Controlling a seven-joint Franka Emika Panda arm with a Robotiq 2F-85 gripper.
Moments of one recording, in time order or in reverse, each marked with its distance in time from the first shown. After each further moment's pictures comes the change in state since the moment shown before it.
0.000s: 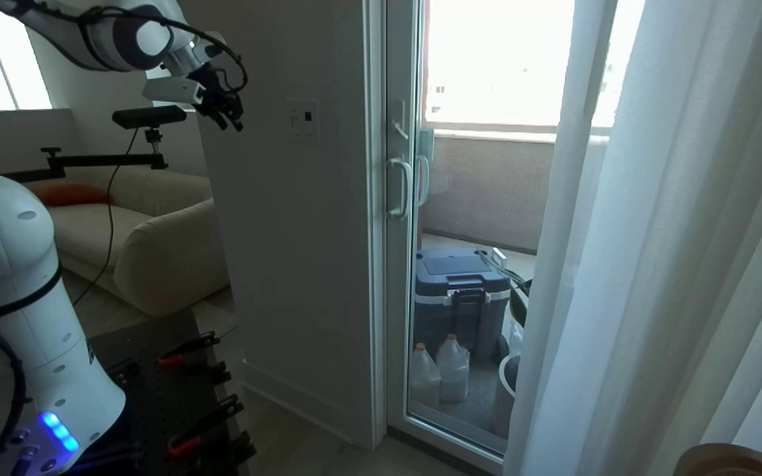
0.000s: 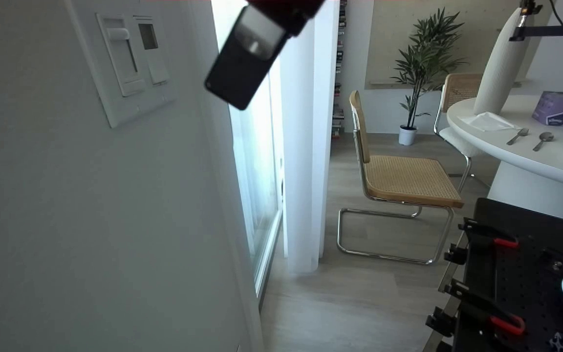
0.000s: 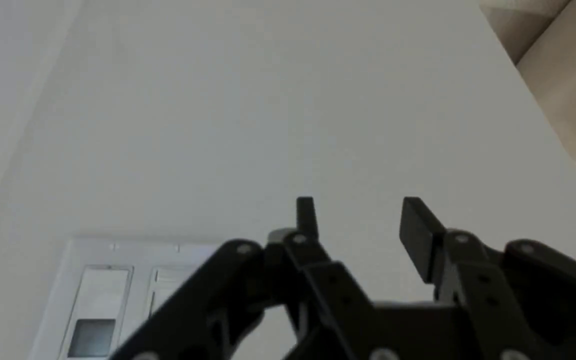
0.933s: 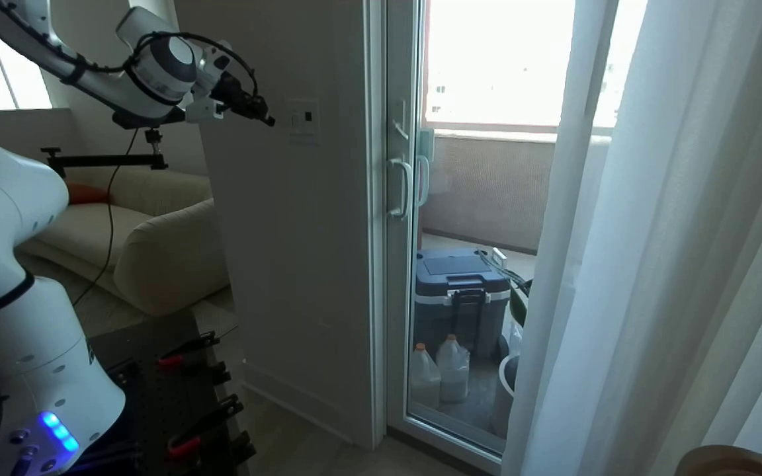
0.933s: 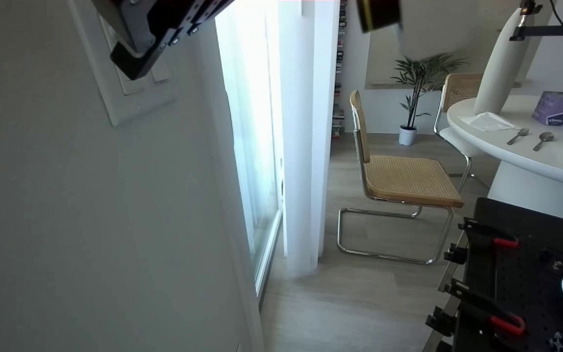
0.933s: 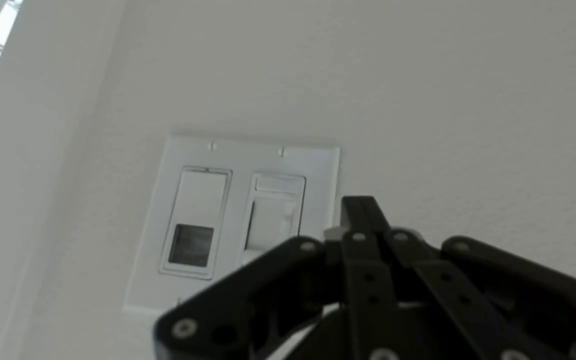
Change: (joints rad) arm -0.820 -0.020 0.688 0.083 -0.510 0.315 0.660
